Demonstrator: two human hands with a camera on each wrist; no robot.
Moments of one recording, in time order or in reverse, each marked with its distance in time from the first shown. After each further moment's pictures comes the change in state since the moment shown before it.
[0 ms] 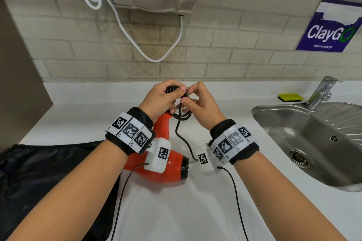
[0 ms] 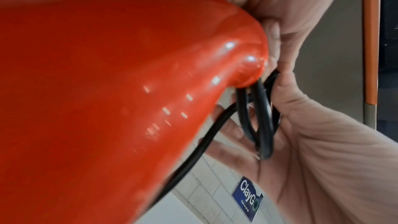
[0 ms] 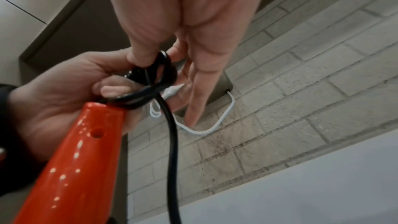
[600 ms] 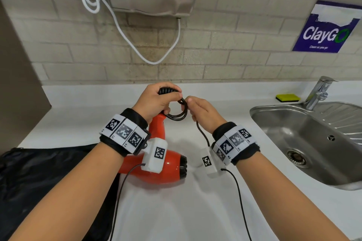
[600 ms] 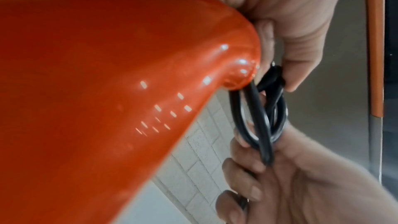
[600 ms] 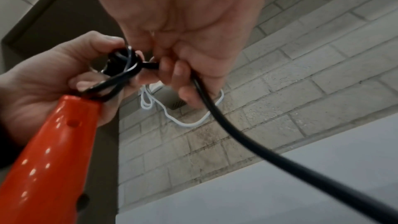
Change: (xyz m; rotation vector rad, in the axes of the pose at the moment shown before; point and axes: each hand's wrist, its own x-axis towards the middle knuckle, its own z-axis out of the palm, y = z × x) left_hand -0.001 0.002 -0.008 0.024 0.046 -0.013; right_hand -0.006 0.007 -0.009 -0.192 -0.105 0.020
